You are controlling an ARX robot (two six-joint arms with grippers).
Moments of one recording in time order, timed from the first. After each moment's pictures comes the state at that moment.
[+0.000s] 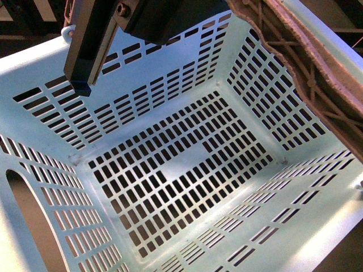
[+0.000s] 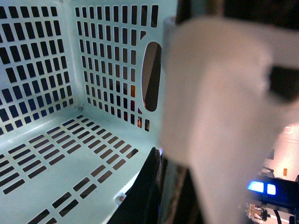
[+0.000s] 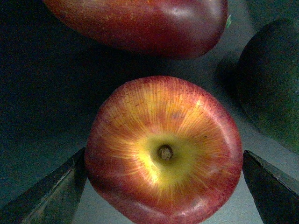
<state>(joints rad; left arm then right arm) -0.66 1.47 0.91 0.09 0.25 -1.17 -0.46 2.41 0.87 0.54 0.13 0.01</state>
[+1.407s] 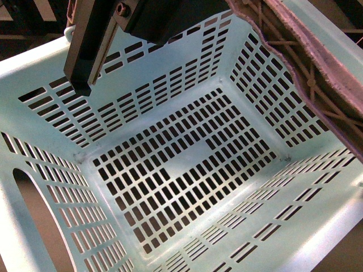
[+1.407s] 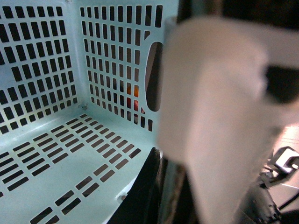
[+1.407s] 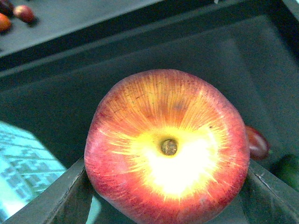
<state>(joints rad) -0.66 1.47 0.91 0.09 0.25 -1.17 -0.27 1.09 0.55 0.12 -0.22 0.20</state>
